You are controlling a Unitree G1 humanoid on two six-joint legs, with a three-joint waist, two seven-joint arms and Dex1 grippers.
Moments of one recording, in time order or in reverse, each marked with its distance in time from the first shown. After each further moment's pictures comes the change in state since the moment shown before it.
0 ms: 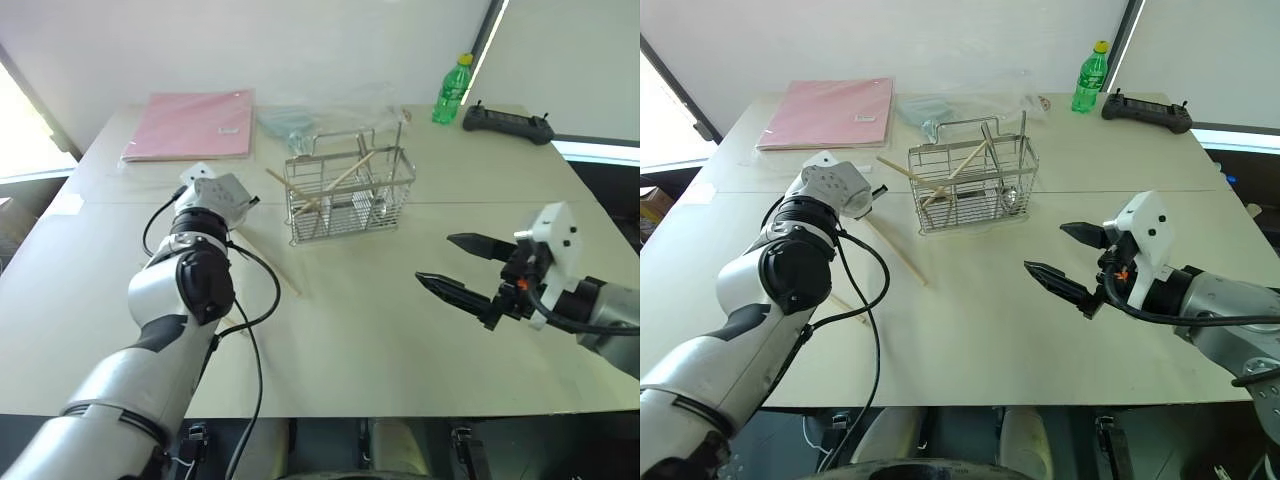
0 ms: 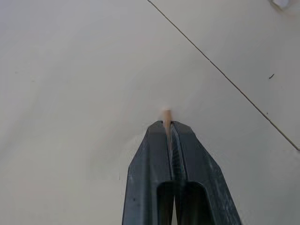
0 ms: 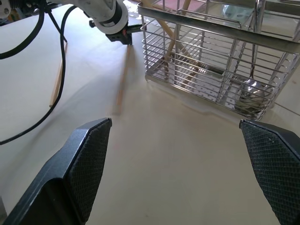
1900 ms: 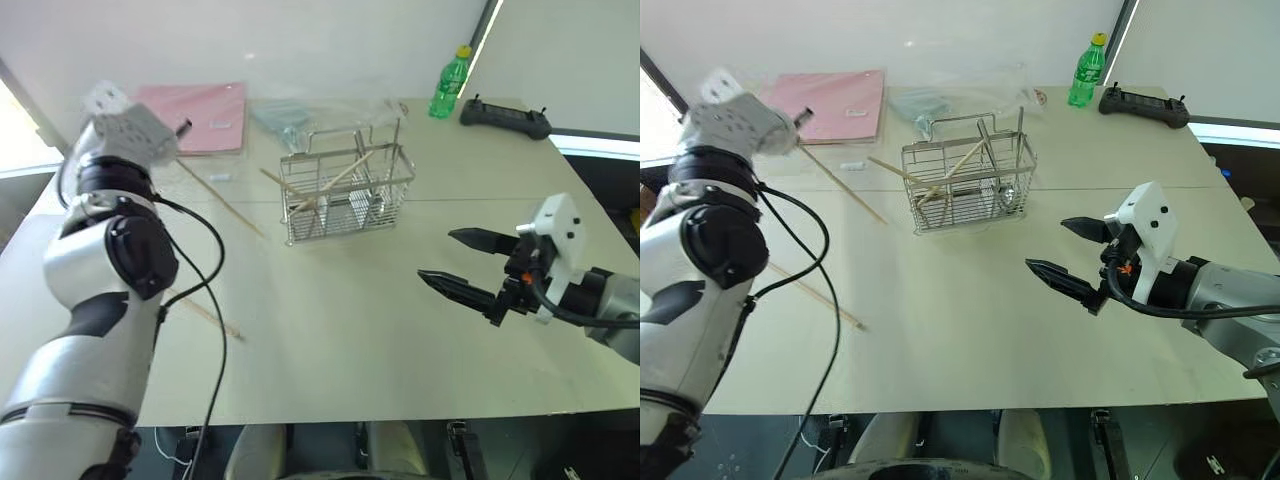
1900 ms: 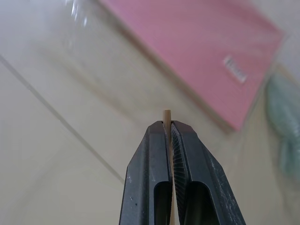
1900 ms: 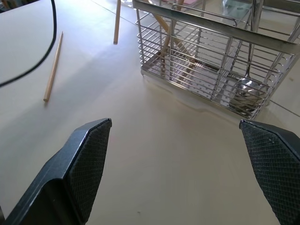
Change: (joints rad) left arm -0.168 0.311 -0.185 -0.094 -0.051 -0.026 -0.327; right arm -0.026 -0.066 0.010 0.025 0.036 -0.009 0.007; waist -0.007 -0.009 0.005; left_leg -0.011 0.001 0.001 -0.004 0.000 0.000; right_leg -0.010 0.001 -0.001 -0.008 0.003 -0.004
